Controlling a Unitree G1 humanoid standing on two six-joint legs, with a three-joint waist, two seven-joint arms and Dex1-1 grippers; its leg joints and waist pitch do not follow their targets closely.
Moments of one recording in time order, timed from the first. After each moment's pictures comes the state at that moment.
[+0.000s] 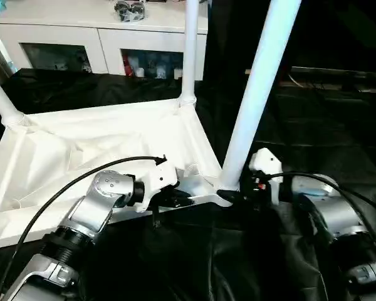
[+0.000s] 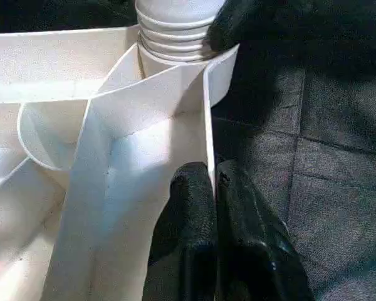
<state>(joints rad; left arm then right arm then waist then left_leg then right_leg) -0.47 0.39 -0.32 0.35 -0.01 0.17 -1.13 -0.47 -0.42 0.20 0.48 0.13 0.06 1.04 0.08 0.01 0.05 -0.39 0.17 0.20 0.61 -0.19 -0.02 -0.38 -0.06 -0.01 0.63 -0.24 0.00</state>
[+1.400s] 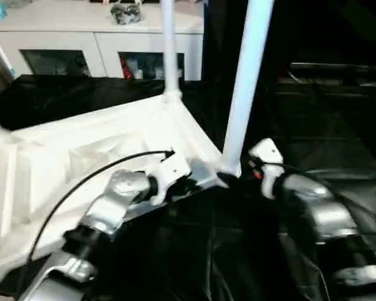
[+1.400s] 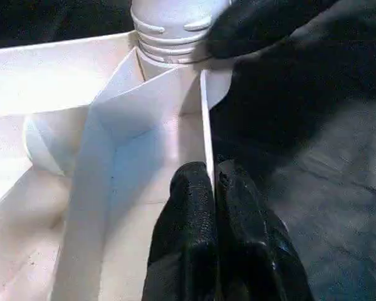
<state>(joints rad) -0.50 0.31 -0.31 0.40 0.02 0.17 -0.99 -0.43 -0.38 0.11 0.41 0.15 0.19 0.93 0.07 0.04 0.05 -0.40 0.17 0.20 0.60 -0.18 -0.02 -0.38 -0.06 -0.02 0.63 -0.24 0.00</state>
